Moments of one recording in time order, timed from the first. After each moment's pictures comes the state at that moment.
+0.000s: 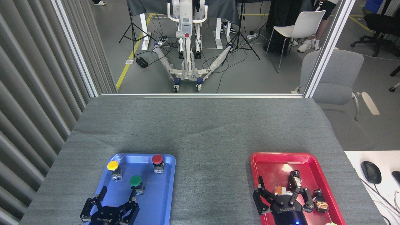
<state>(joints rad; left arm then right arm) 0.14 0.16 -0.06 -1.56 -1.36 -0.05 0.11 0.16 0.08 -0.01 -1.71 1.55 -0.07 0.00</state>
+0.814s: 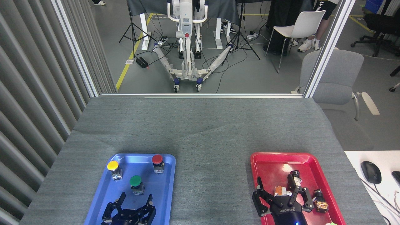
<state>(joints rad) 0.03 0.09 -0.15 -1.33 -1.37 -0.01 0.12 0.17 0.10 -0.03 -1.71 1.59 -0.12 -0.02</state>
